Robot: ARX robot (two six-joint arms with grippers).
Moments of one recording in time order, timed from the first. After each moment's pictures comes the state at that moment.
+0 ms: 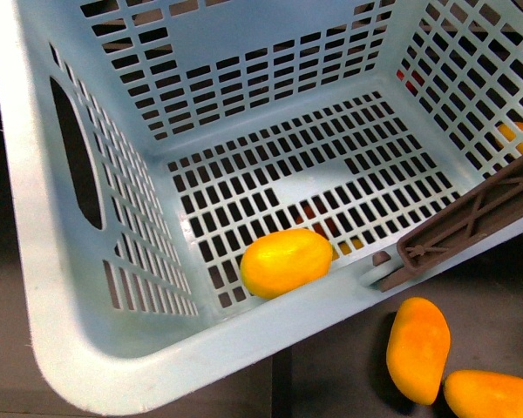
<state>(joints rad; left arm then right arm) -0.68 1.62 1.25 -0.10 0.18 -1.13 -0.66 2.15 0.95 0.31 -0.21 -0.31</state>
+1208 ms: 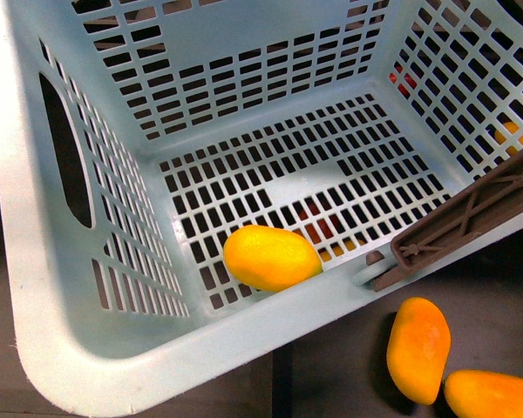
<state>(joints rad) -0.68 1.62 1.25 -0.10 0.18 -1.13 -0.53 2.58 1.37 0.24 -0.14 -0.22</state>
